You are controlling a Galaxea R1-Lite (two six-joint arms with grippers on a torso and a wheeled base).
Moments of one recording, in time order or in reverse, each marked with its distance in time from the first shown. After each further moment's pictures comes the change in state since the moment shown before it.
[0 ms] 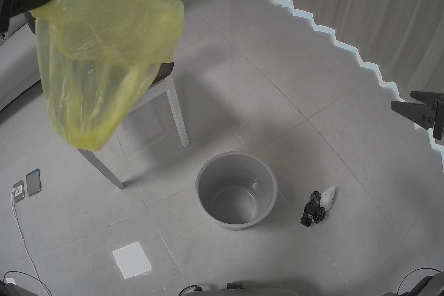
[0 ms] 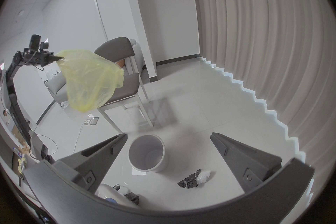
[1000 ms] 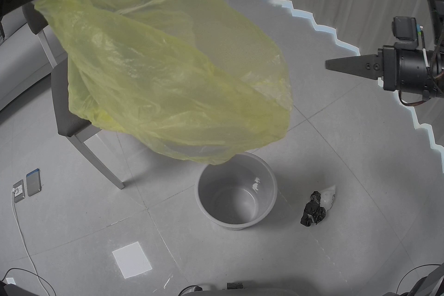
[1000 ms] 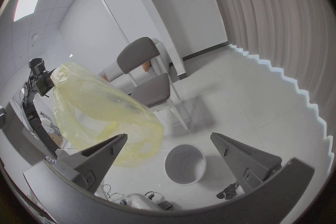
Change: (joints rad) left arm -0.302 -0.087 0.136 -0.107 -0.032 0.137; right arm 0.196 0.331 -0.360 0.061 0.117 0.141
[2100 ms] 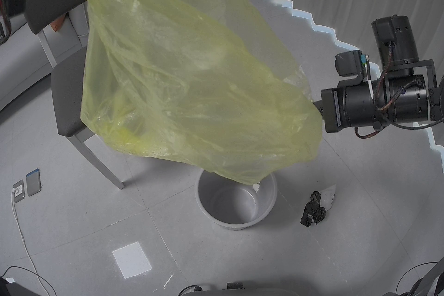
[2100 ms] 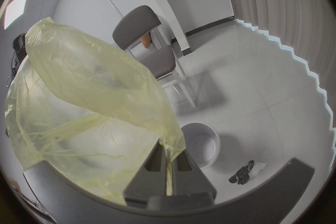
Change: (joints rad) left arm -0.087 0.088 -0.054 -0.067 0.130 -0.076; right arm 0.148 0.178 0.014 0.001 -0.064 0.039
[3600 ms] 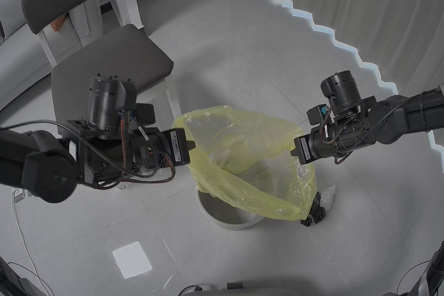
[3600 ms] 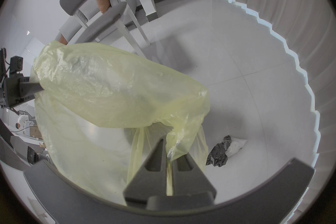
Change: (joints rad) left arm 0.100 0.347 0.861 -0.851 -0.043 -0.773; right arm -0.115 0.329 -0.011 -0.005 -0.186 -0.064
